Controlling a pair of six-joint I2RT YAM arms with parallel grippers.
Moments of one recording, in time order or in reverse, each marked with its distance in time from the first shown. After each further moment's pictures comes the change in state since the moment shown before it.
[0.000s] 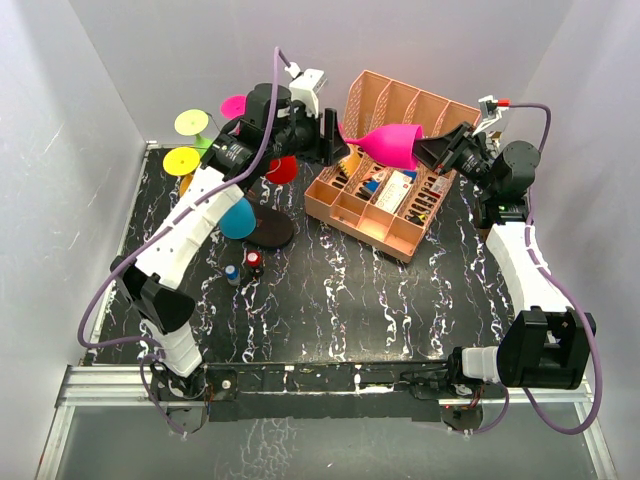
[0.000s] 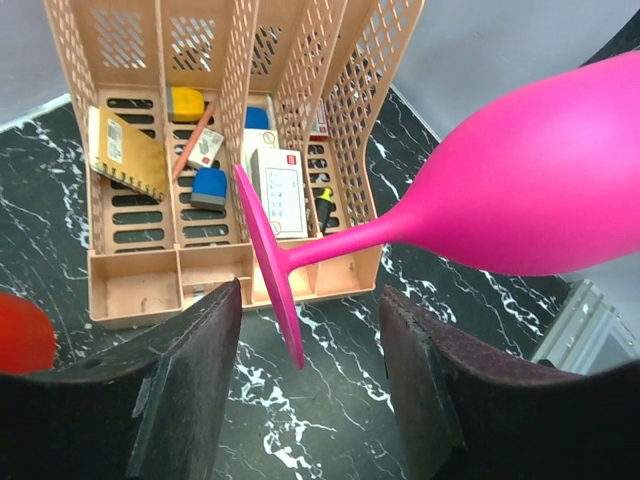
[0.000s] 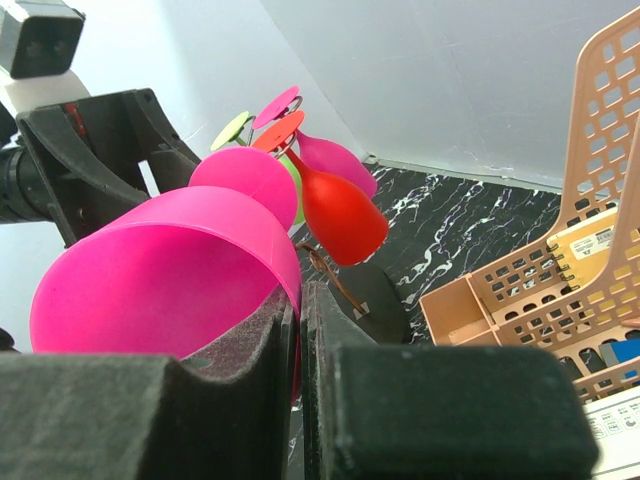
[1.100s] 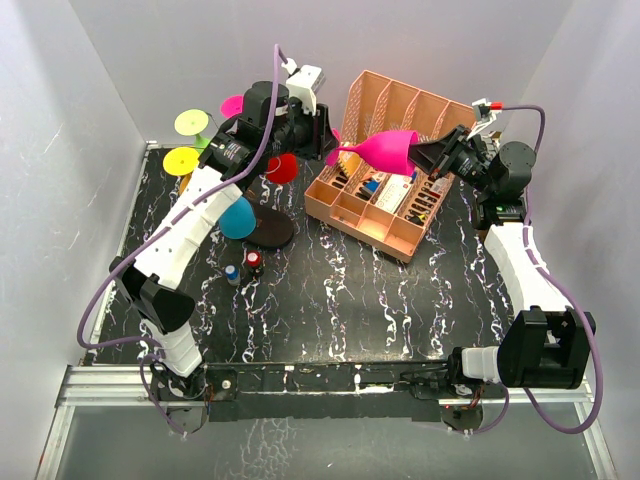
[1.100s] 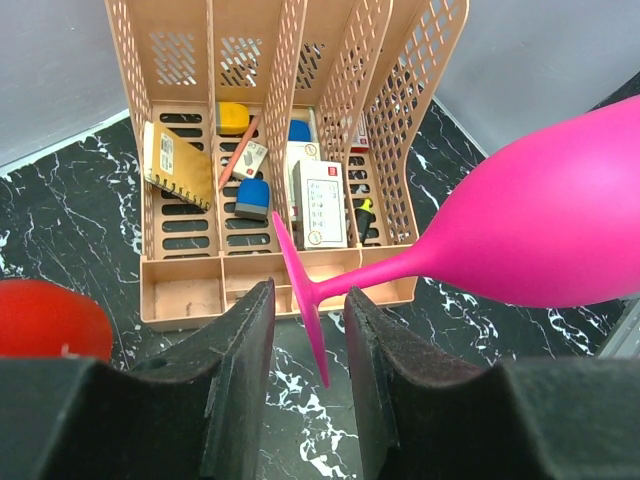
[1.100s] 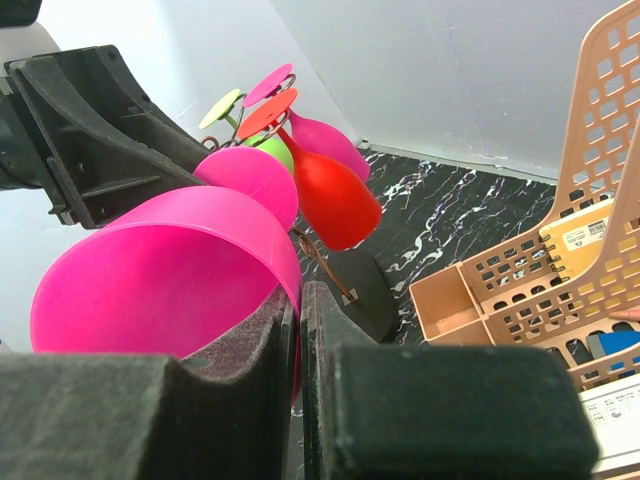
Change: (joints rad) left arm -0.002 0.000 0.023 -0.005 -0.083 0.068; right arm 0.013 0.000 -0.012 -0.028 -0.013 -0.076
